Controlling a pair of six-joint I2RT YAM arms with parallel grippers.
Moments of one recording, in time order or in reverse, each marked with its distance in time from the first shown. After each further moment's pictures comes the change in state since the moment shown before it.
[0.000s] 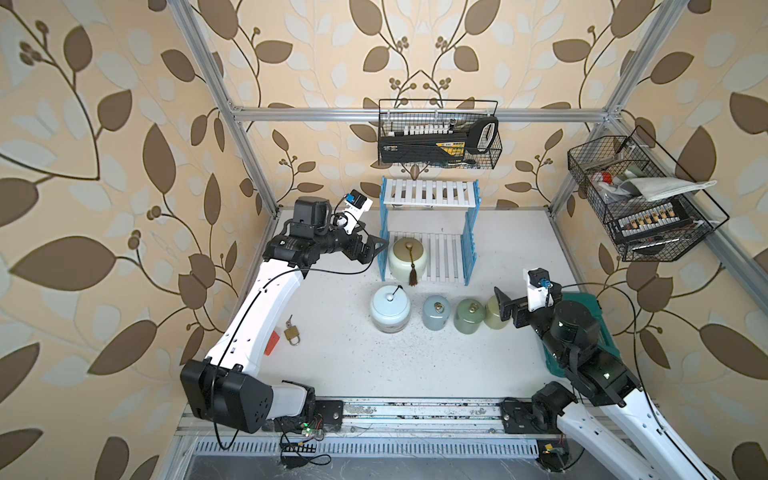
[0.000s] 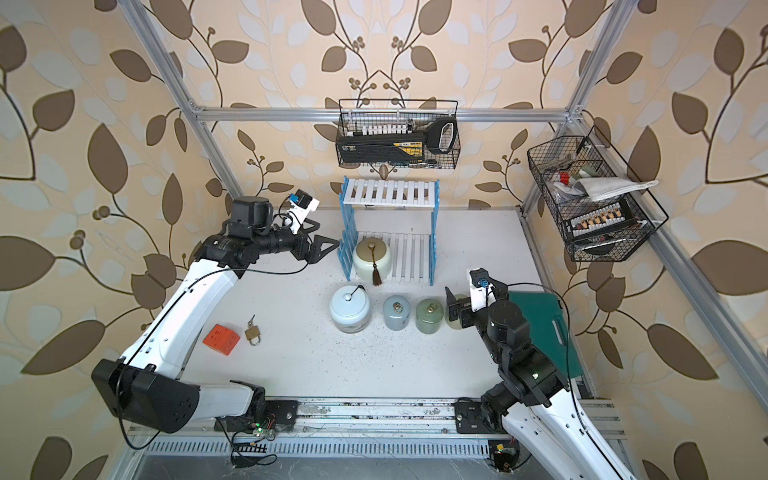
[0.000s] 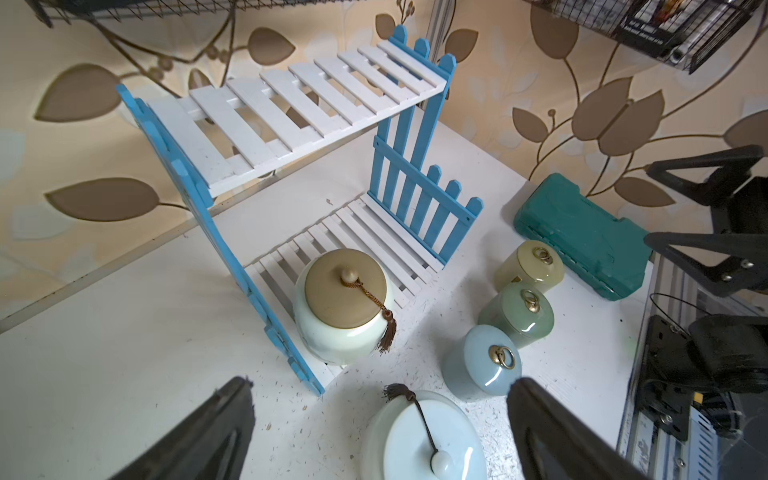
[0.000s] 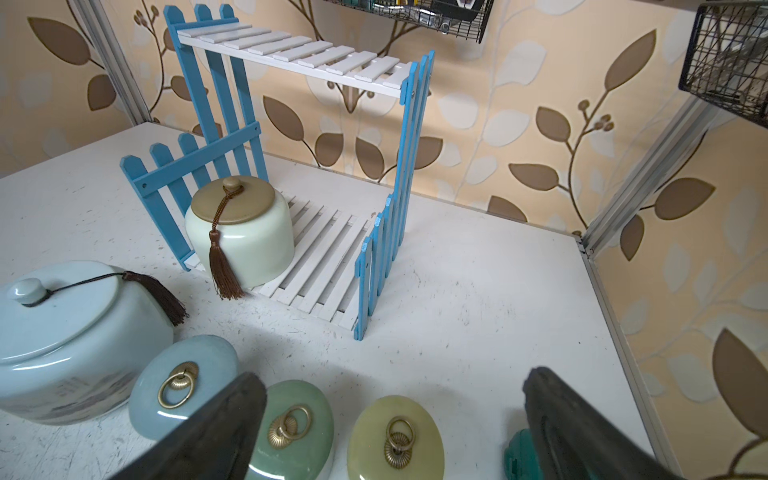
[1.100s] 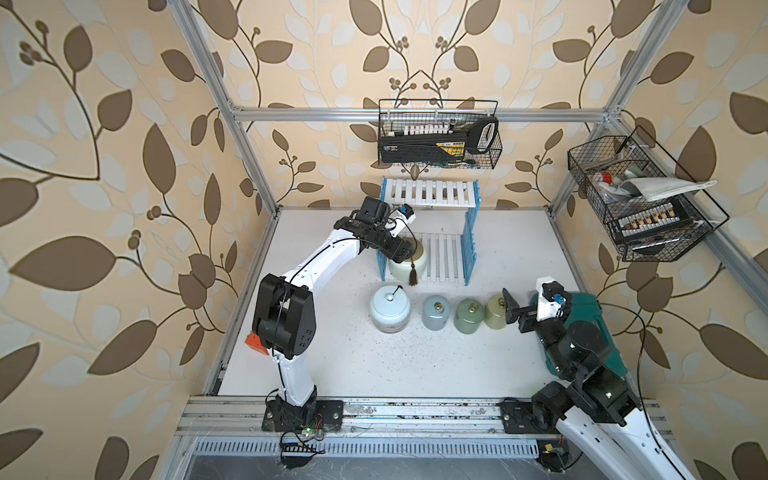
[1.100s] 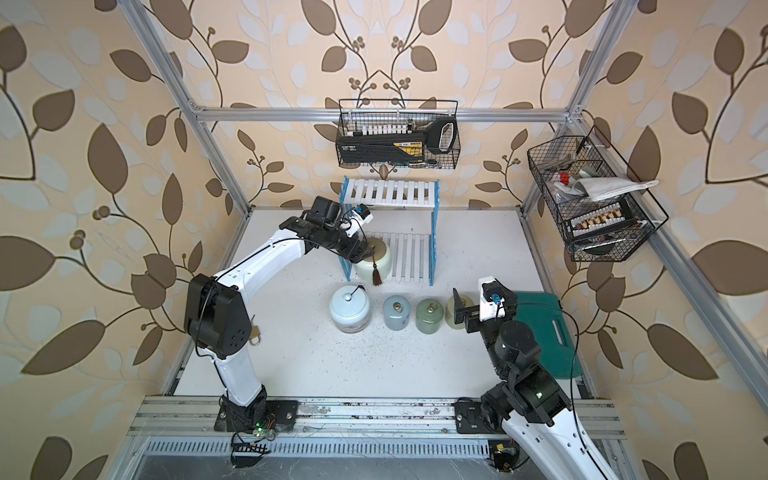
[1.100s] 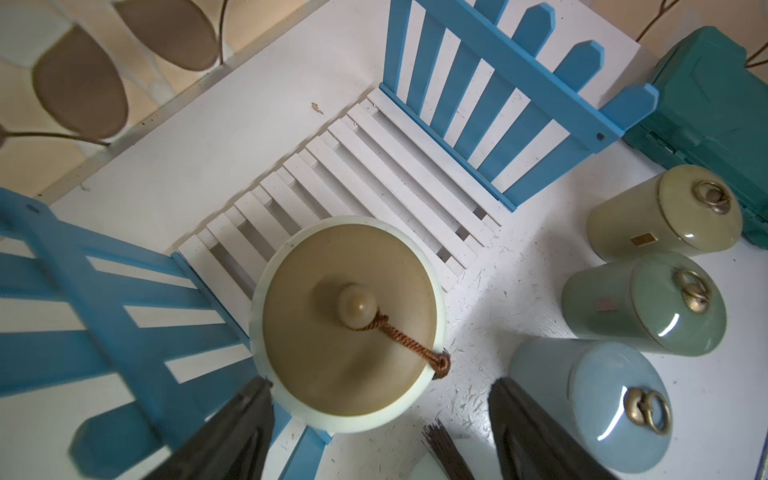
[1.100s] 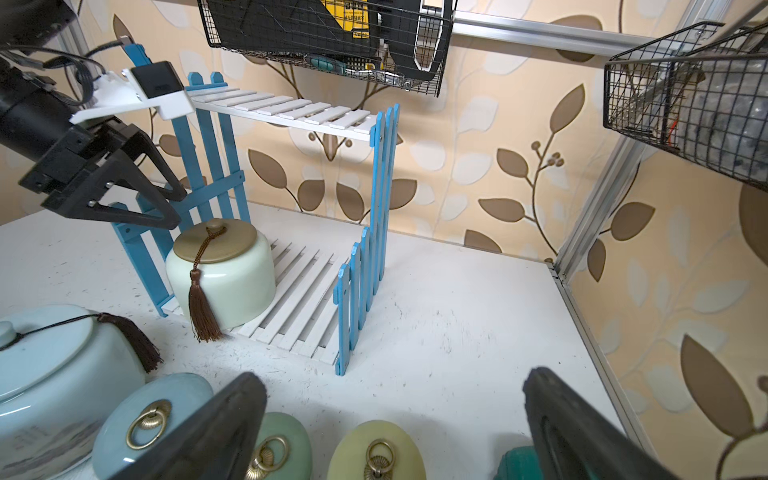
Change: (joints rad) left arm -0.196 0.481 0.211 0.005 -0.242 0.068; right arm 0.000 -0.171 -0.124 0.108 0.061 -0.027
